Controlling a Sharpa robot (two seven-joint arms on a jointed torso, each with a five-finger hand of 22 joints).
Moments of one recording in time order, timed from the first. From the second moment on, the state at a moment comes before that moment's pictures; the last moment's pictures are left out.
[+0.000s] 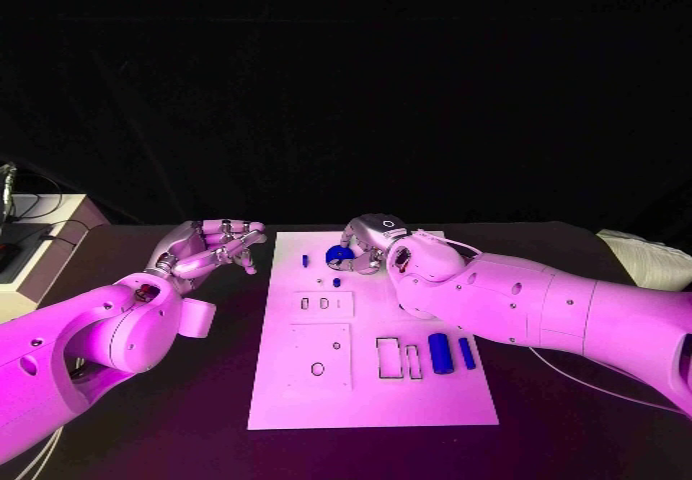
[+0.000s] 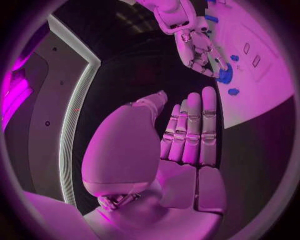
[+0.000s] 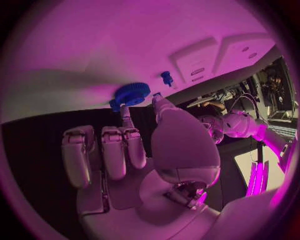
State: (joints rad) left arm 1.06 -0.95 0.24 1.57 -0.26 -0.28 0.31; left_hand 1.46 -0.22 0.44 0.24 0.07 0.94 0.21 0.17 0.15 1.14 0.14 0.07 0.07 1.06 0.06 0.85 0.65 0.17 1.01 0.15 0.88 0.51; right arm 1.31 -0.46 -0.12 1.16 -1.60 -0.43 -0.26; right_hand 1.14 -0.14 0.13 0.29 0.27 0.97 0.15 0.12 0.31 1.46 0.07 1.57 1.31 1.46 -0.01 1.56 1.31 0.01 1.47 0.10 1.57 1.31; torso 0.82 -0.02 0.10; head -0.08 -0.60
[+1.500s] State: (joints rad) left arm 1.04 -0.95 0.24 1.56 -0.26 -0.28 0.31; left_hand 1.46 -0.22 0.44 0.23 0.07 0.93 0.21 0.16 0.16 1.15 0.14 0.07 0.08 1.04 0.06 0.85 0.64 0.17 0.98 0.16 0.89 0.52; right arm 1.34 -0.84 -0.11 1.23 -1.25 -0.47 0.06; right_hand 1.47 -0.24 0.23 0.20 0.24 0.97 0.15 0.10 0.31 1.47 0.07 1.57 1.31 1.46 -0.01 1.56 1.31 0.01 1.47 0.09 1.56 1.31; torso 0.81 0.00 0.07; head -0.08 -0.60
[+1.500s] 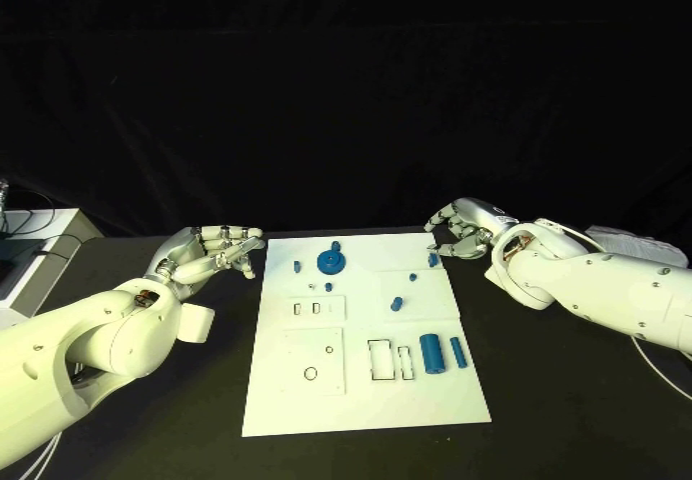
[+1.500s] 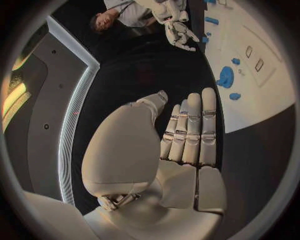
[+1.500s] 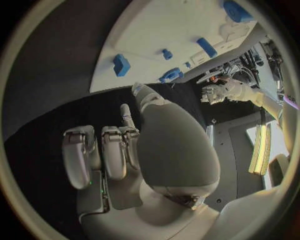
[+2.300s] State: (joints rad) left arm 1.03 -0.95 0.24 1.55 -0.26 -0.27 0.31; left_hand 1.46 -0.22 0.45 0.23 0.07 0.93 0.21 0.16 0.16 1.15 0.14 0.07 0.08 1.04 0.06 0.85 0.63 0.17 0.97 0.16 0.89 0.52; right arm 1.31 -0.86 -0.11 1.21 -1.20 -0.37 0.11; right_hand 1.45 -0.24 0.20 0.23 0.26 0.96 0.15 0.10 0.30 1.47 0.07 1.57 1.31 1.46 -0.01 1.56 1.31 0.01 1.47 0.09 1.56 1.31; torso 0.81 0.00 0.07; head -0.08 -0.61
